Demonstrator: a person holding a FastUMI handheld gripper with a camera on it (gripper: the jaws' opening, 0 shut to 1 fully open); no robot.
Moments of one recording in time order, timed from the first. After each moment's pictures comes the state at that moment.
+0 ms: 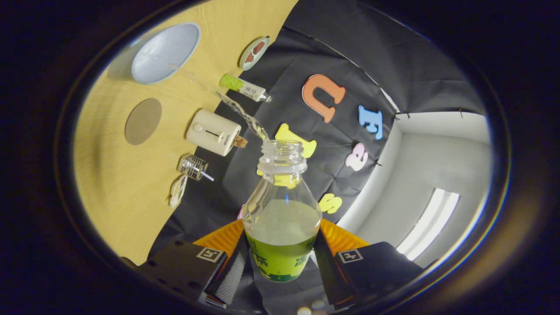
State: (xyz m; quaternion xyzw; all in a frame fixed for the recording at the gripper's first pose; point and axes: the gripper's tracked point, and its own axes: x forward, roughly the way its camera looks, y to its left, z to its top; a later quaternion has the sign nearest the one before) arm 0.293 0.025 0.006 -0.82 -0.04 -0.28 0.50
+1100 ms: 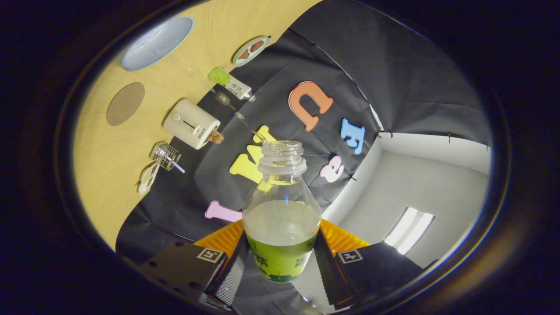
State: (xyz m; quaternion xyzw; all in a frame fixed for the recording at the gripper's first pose) arm 0.282 0.059 0.049 -0.85 -0.10 -0.31 0.42
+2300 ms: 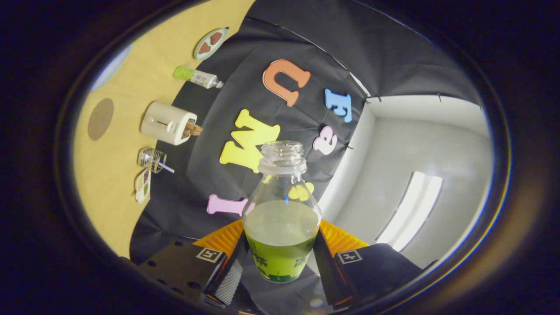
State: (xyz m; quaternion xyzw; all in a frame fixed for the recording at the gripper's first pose) arm 0.261 0.035 0.100 -0.75 -0.08 -0.33 0.57
